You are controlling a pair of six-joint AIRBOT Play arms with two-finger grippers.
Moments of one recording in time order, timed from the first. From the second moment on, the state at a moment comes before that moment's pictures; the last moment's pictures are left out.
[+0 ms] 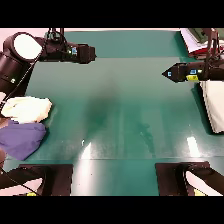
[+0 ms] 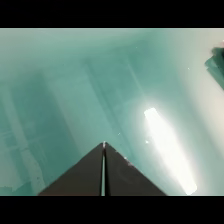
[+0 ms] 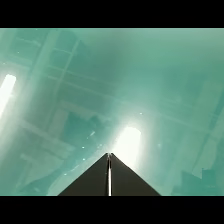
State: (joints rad) left arm -0.41 -1.30 1.58 1.17 -0.86 -1.56; right arm 0.06 -0.99 1.24 -1.02 1.13 1.39
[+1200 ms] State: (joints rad) left arm -0.02 -1.10 1.53 1.49 -1.23 -1.48; right arm 0.06 -0.99 1.24 -1.02 1.15 1.39
